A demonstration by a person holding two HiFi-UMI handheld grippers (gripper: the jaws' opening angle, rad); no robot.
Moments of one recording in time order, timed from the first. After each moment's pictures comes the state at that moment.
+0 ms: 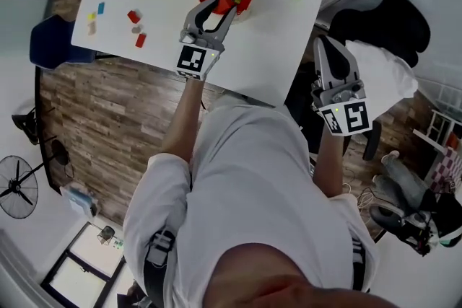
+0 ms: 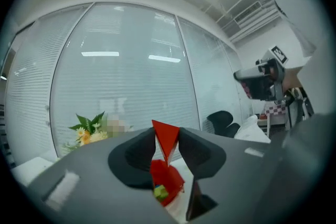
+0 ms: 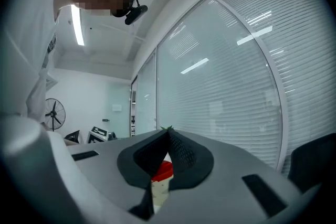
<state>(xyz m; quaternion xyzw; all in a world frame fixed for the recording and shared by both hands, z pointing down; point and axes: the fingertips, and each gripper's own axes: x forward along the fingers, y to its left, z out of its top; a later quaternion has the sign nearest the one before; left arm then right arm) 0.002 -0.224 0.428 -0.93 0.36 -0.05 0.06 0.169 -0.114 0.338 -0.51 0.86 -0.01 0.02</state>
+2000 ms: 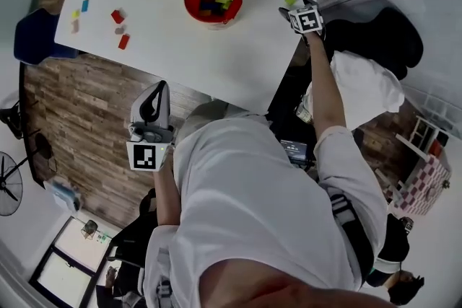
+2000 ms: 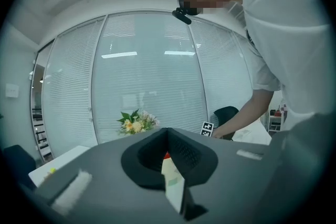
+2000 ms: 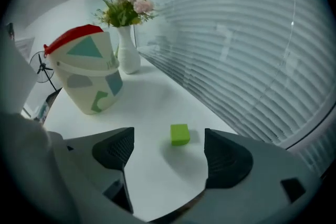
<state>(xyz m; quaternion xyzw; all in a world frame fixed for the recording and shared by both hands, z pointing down) -0.116 -0.088 0.398 -0.87 0.49 -0.09 0.00 0.251 -0.335 0.724 -0.45 0.77 -0.21 -0.40</state>
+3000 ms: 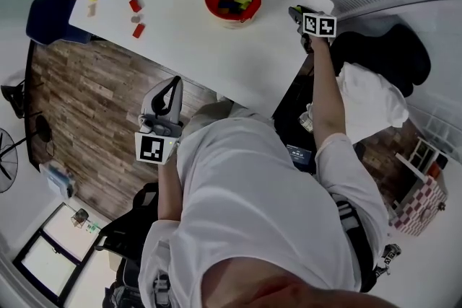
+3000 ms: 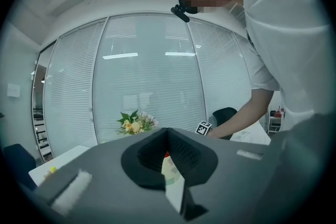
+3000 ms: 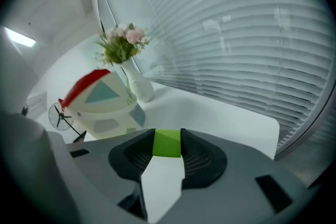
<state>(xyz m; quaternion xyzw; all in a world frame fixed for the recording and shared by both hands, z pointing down) -0.114 -0.071 0.396 -0.87 0.48 -0.08 0.02 0.200 -0.335 0.702 -0.43 0.81 -0.34 -0.23</state>
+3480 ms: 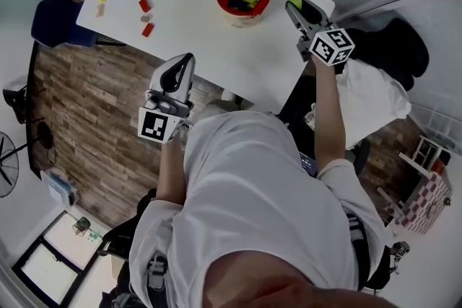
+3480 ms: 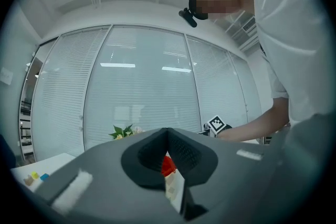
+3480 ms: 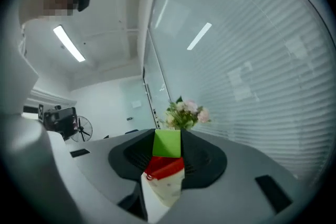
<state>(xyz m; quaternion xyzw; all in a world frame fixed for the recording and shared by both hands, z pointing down) -0.122 -0.086 0.365 -0.90 0.44 0.00 0.05 0.117 -0.262 0.470 -0.38 0.91 -0.16 0.02</state>
